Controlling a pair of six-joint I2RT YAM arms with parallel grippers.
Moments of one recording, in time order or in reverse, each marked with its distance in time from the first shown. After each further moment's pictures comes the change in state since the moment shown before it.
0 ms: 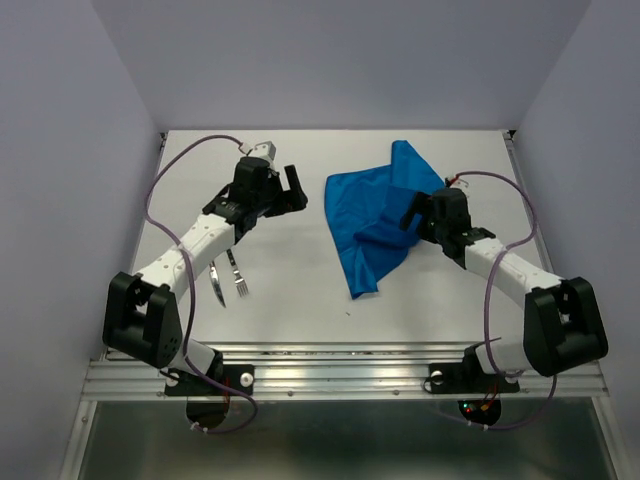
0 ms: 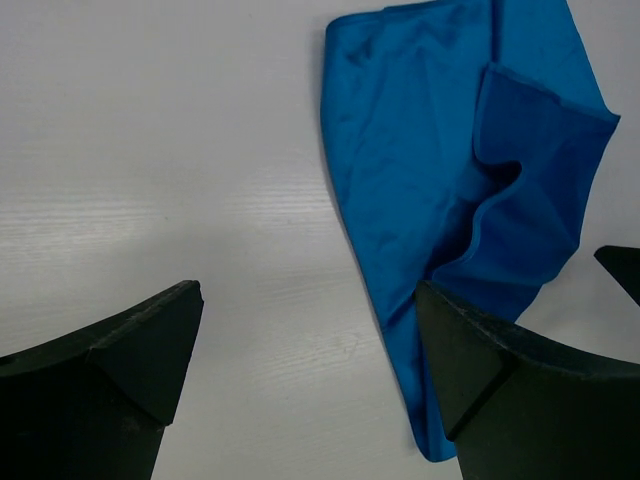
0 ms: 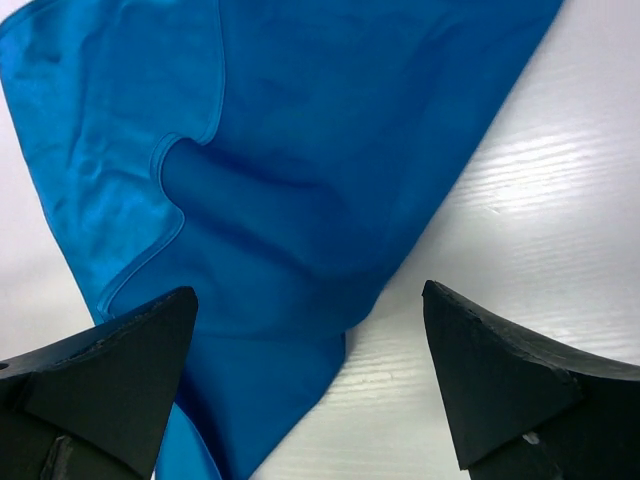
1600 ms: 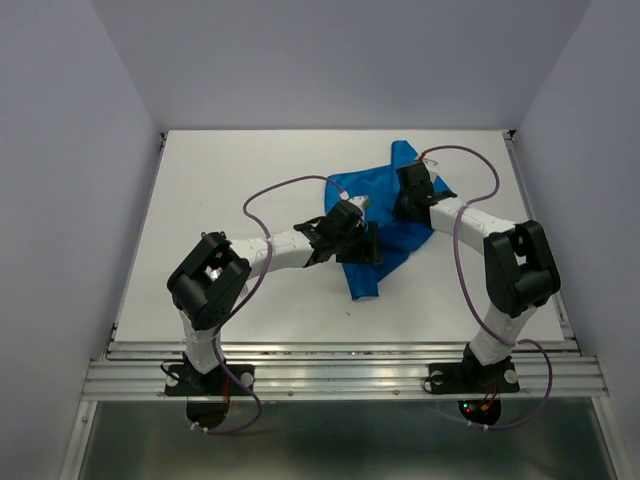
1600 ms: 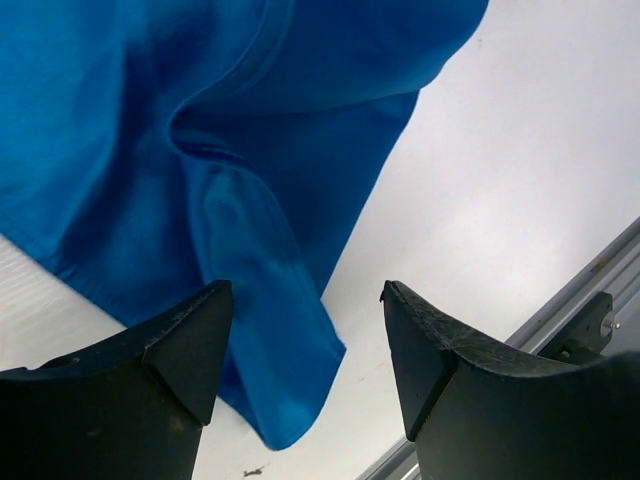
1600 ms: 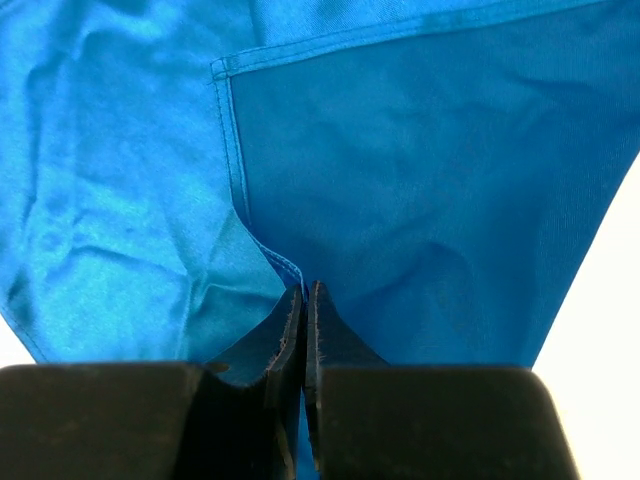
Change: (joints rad) left arm -0.455 0.374 0.030 0.169 0.120 -0.197; right arm 0.092 0.448 0.435 -0.185 0.125 -0.002
